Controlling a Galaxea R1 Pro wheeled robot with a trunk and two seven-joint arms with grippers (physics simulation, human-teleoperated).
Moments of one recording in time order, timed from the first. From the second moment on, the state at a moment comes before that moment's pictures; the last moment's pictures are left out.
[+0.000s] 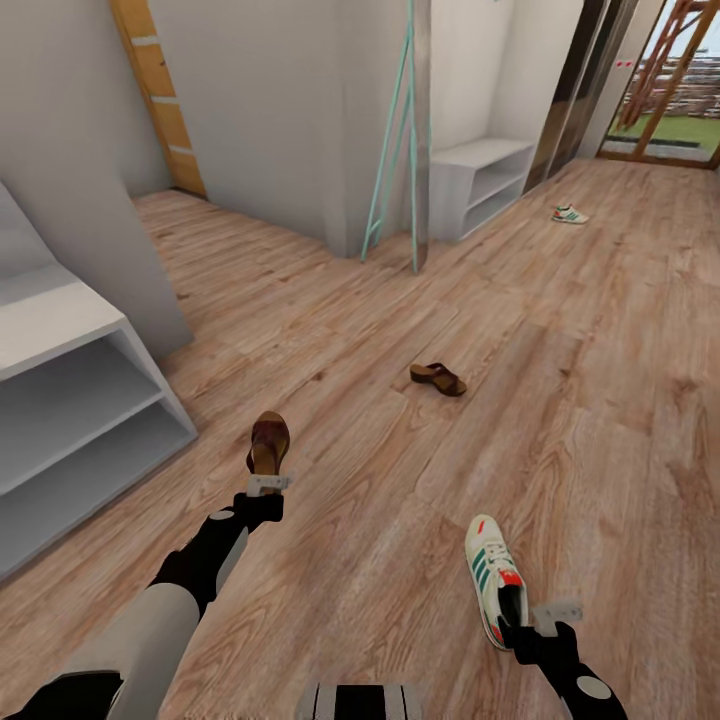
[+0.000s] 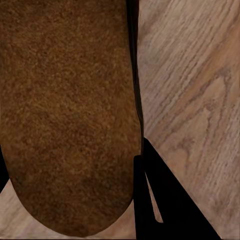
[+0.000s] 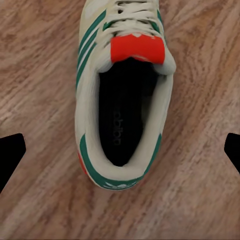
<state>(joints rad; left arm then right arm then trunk) -0.77 -0.04 0.06 -0.52 -0.11 0.17 -0.11 -0.33 -0.05 -0.36 -0.61 0.31 -0.09 0.16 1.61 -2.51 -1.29</state>
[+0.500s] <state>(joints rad) -0.78 -0.04 0.06 -0.53 -0.11 0.17 -0.11 -0.33 -0.05 -0.36 -0.62 0.31 -0.09 0.16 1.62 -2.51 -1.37</state>
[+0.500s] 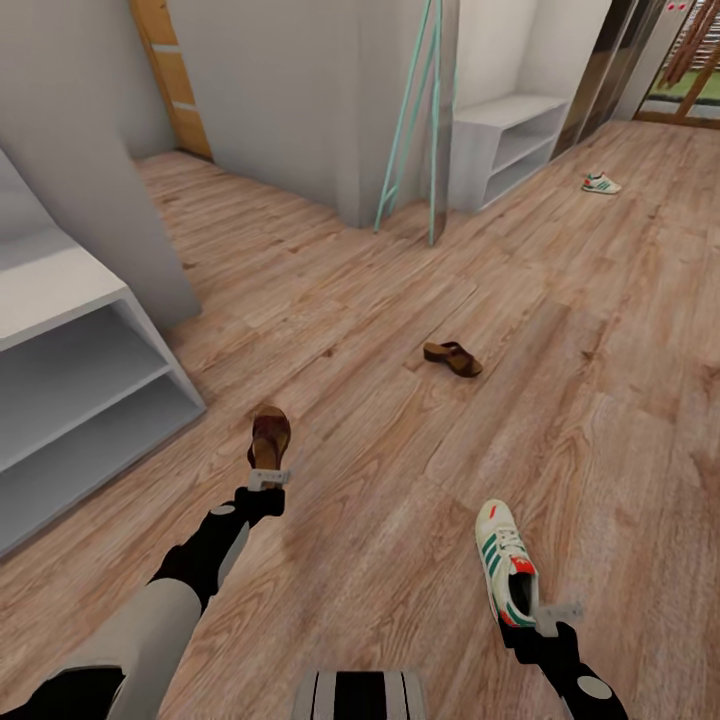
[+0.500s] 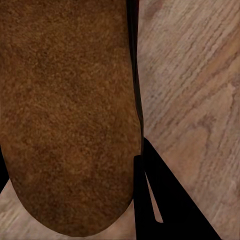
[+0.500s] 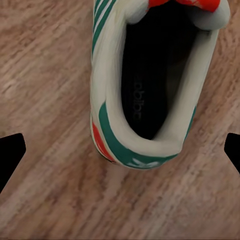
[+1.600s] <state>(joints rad) -0.79 -0.08 0.06 -0.74 -0.11 0.35 -0.11 -0.33 -0.05 -0.36 -0.62 0.31 -0.09 0.16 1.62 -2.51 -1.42</state>
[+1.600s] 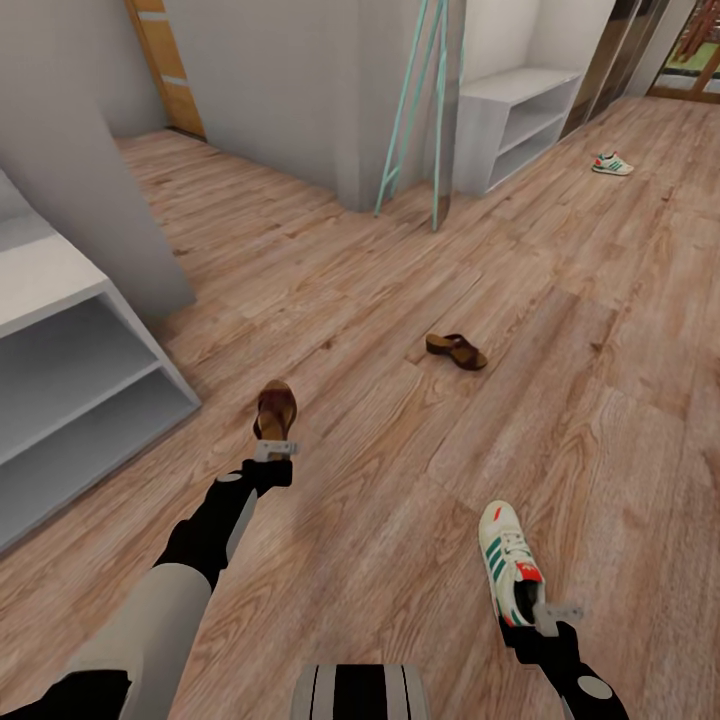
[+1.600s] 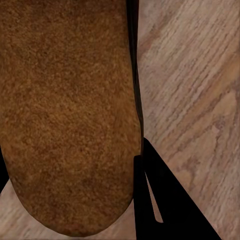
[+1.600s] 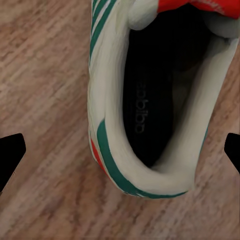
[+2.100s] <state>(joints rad) -0.79 -0.08 0.06 -0.74 -0.11 0.35 -0.11 -0.33 -0.05 -0.36 -0.62 0.31 -0.09 0.16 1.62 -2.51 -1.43</state>
